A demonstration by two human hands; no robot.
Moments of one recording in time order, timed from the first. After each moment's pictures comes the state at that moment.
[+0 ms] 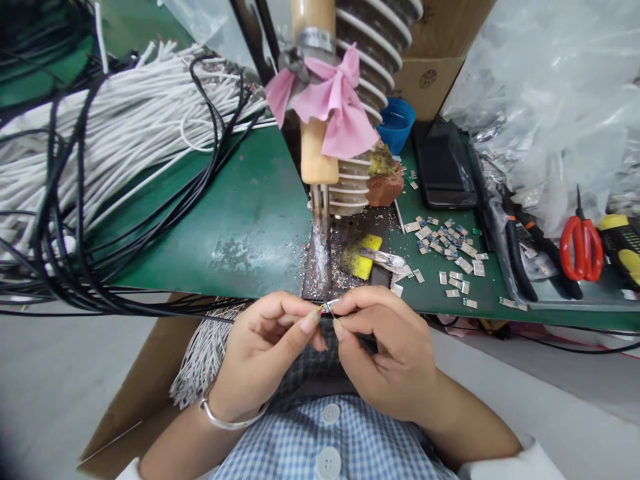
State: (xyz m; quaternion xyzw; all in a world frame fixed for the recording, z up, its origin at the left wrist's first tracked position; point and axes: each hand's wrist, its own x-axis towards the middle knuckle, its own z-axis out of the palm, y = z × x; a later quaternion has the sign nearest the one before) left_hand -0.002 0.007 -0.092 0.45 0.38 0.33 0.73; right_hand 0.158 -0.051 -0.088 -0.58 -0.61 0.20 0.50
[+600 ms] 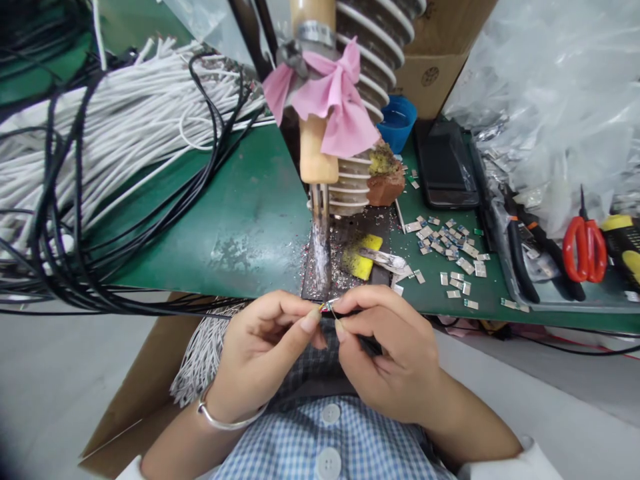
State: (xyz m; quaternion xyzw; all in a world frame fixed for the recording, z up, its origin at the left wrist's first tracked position) left_hand -0.002 0.007 -0.091 0.52 0.38 0.34 0.68; right_hand 0.164 -0.047 -0.085 -0.56 -0.65 0.18 0.48
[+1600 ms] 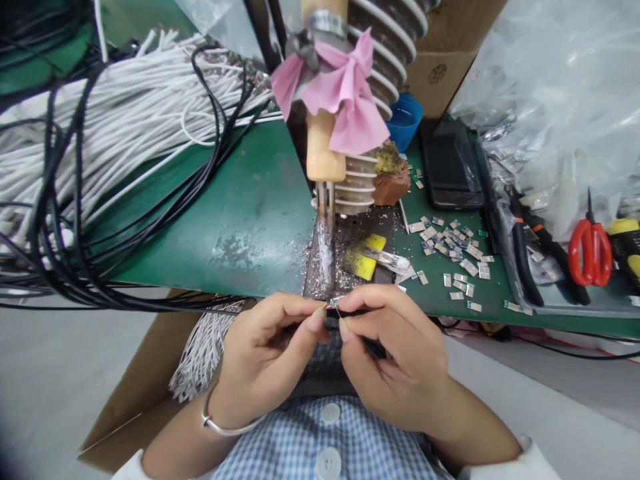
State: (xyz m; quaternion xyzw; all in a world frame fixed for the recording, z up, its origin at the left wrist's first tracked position) left_hand 0.001 0.008 -0.089 0.71 0.37 0.38 0.47; right_hand 0.162 -0.047 -0.081 -0.57 -0.66 0.15 0.47
